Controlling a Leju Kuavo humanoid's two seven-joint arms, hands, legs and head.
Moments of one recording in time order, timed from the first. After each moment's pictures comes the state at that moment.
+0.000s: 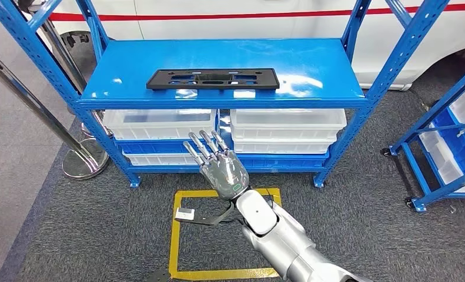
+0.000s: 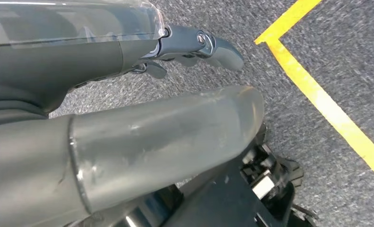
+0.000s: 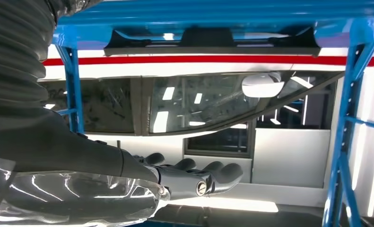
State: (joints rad) left arm -0.16 -0.12 0.34 -0.23 -0.94 -0.04 -0.18; right arm -0.57 0.21 0.67 -0.90 1.52 -0.70 0.08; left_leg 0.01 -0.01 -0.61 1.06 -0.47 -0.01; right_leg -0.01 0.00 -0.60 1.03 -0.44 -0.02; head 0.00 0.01
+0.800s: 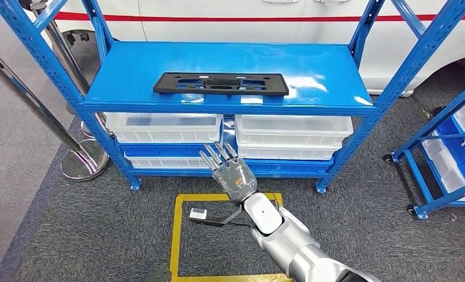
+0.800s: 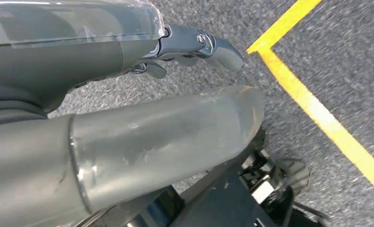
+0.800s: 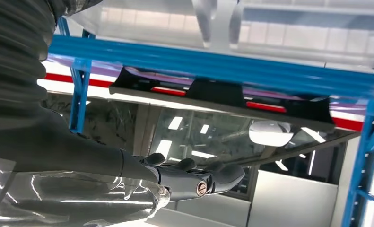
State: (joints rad) left arm -0.18 -0.13 0.34 -0.23 -0.96 -0.06 -0.17; right arm -0.62 0.22 0.62 -0.66 1.52 -0.70 0.08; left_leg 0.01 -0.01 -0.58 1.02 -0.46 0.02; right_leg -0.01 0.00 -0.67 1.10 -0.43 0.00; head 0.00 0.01
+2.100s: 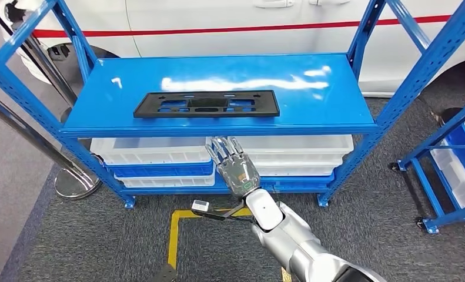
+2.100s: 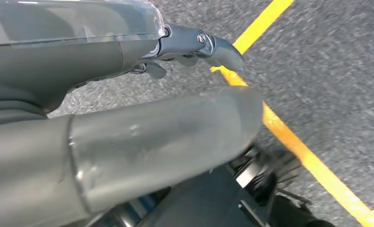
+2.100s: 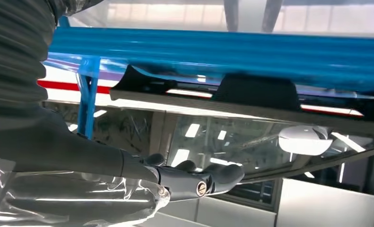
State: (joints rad) left arm -0.19 -0.13 0.34 -0.23 -0.99 -0.06 -0.18; right arm -0.63 0.22 0.62 -0.63 1.51 -0.70 0.14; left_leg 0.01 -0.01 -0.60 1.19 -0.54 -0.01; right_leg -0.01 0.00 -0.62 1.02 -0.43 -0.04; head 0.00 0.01
